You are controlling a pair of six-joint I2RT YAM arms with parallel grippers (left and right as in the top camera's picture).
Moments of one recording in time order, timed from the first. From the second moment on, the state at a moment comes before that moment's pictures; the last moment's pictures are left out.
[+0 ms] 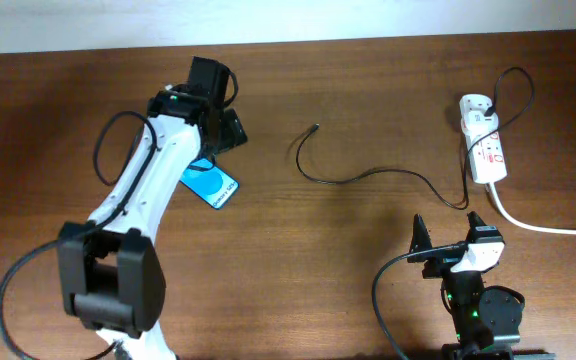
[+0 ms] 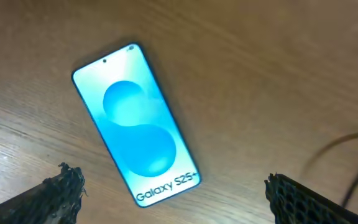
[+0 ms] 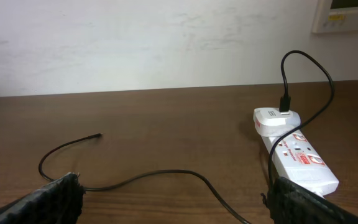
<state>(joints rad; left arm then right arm) -0.26 1.92 1.63 -0.98 -0.18 -0.65 0.00 0.01 0.01 -0.07 -0.05 0.08</state>
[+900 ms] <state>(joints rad) -0.16 2.07 1.61 -0.98 -0.09 -0.89 0.00 0.01 0.01 -0.07 -0.05 0.08</state>
